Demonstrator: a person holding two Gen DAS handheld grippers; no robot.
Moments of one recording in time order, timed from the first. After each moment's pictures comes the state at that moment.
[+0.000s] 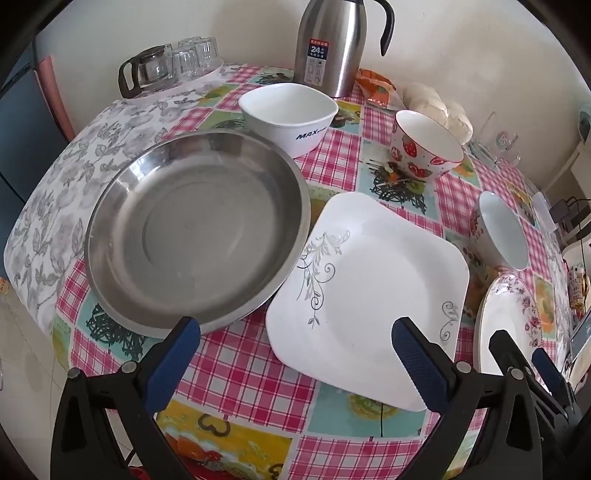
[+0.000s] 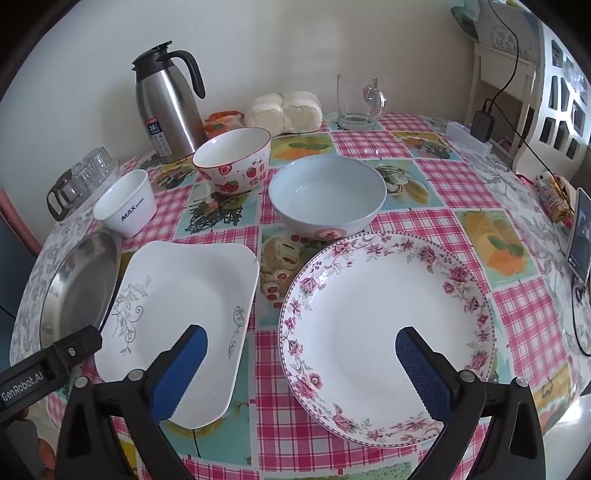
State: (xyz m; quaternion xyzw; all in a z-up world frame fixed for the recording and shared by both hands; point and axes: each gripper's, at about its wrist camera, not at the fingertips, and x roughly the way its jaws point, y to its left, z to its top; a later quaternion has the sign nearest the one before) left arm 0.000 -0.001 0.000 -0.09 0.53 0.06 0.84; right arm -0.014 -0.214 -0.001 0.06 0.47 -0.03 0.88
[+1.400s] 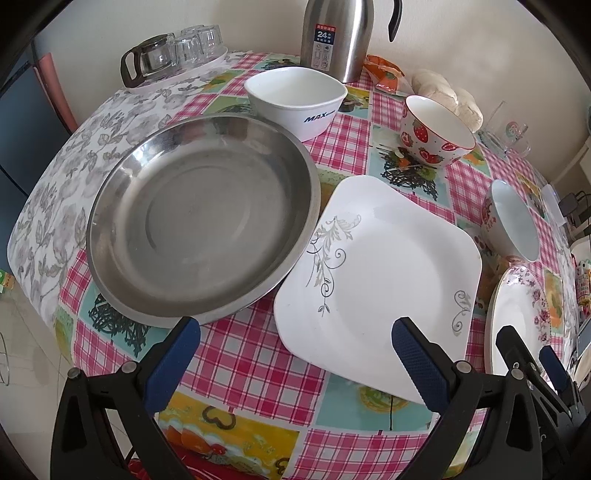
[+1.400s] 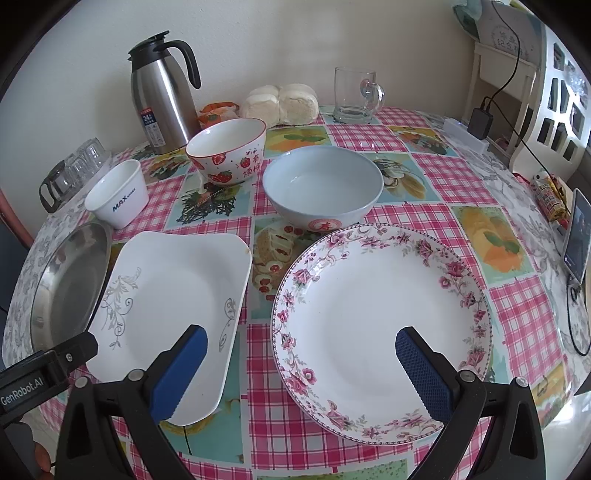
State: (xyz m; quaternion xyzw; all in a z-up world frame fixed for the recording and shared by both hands) left arm 0.000 0.003 -0.009 -0.08 0.55 0.08 0.83; right arm -0.013 -0.212 -0.007 0.05 0.48 -0.04 0.88
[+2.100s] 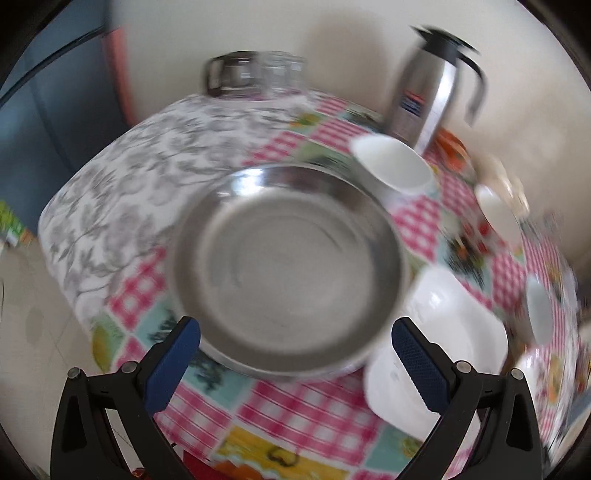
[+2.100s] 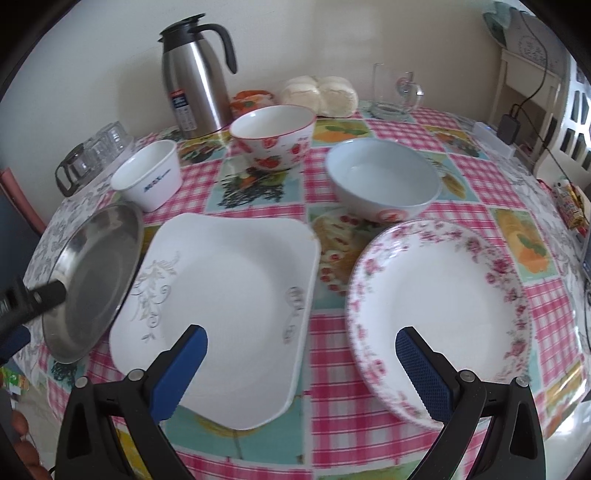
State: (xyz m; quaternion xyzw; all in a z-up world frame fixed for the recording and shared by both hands) left arm -0.009 0.090 0.014 -0.17 0.48 0.18 0.84; right arm -0.009 -0.165 -0.015 0.04 0.49 -0.01 0.87
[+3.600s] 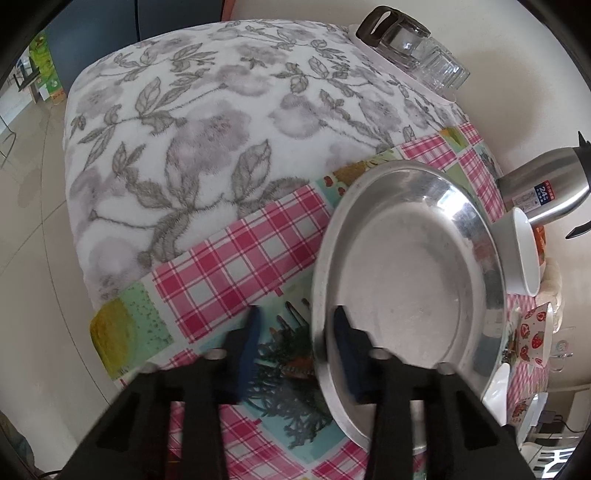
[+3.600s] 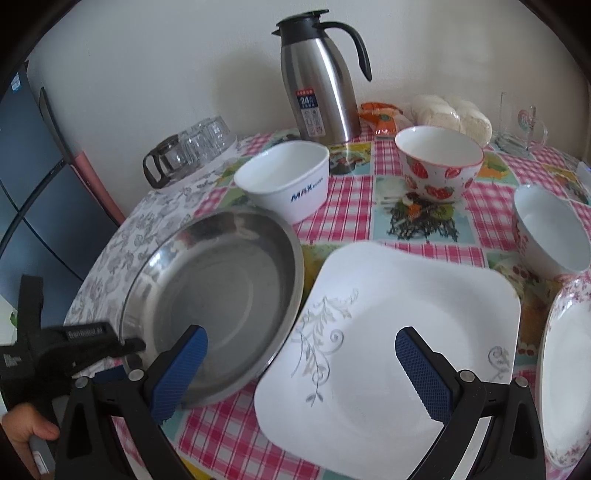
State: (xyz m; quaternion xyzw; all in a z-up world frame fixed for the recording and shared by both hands) left arm -0.023 0.215 -0.059 -0.36 0.50 0.26 0.74; right arm 0.024 -0.056 -0.014 0.07 0.44 0.16 0.88
